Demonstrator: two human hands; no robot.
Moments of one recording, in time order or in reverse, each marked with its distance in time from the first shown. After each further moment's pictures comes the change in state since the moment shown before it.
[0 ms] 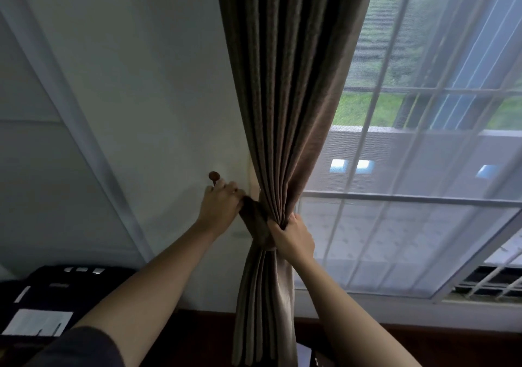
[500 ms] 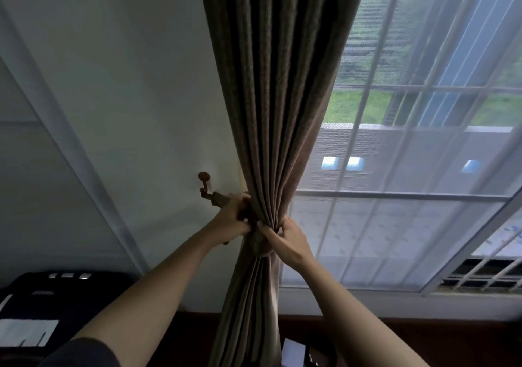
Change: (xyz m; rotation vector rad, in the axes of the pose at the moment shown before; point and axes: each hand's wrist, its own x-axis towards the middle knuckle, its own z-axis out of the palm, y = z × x) left_hand -0.005 0.032 0.005 -0.929 -0.452 -0.211; right_hand -0.001 0.019 -0.009 0.172 -0.149 -0.189
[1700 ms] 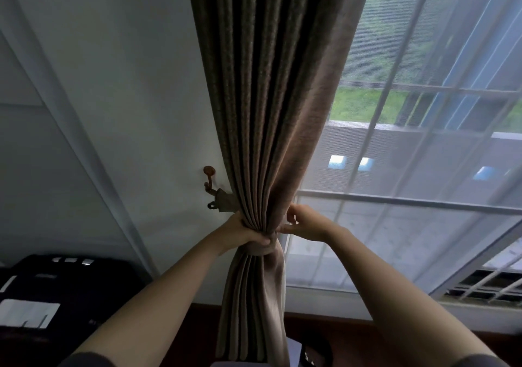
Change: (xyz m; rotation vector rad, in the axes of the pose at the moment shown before) left_hand -0.001 -0.022 0.014 -0.220 -0.074 -0.041; right_hand 0.059 0.008 -0.052 -0.436 -0.421 -0.218
